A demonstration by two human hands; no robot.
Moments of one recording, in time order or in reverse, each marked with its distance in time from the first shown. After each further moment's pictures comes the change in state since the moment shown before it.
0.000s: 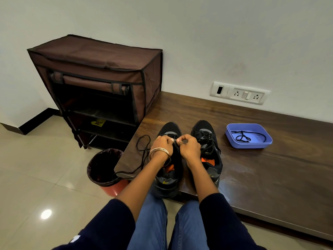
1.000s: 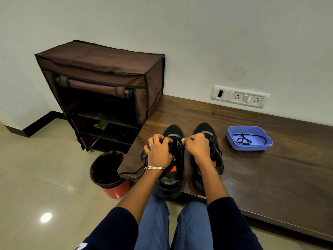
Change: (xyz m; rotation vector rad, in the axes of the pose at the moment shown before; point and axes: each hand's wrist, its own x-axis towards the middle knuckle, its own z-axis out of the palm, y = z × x) left_hand -0.028 -0.022 -0.005 0.319 0.181 0.225; right_hand -0.006 -0.018 -0.028 -0.116 0.019 0.033
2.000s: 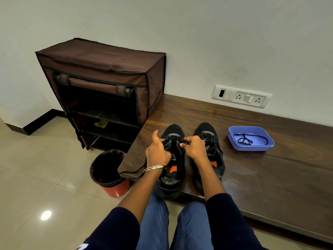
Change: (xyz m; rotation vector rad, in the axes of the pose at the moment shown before) left_hand -0.001 -0.005 -0.002 -0.402 0.017 -0.148; right_hand 0.009 0.008 0.013 -0.046 -0.121 -0.105
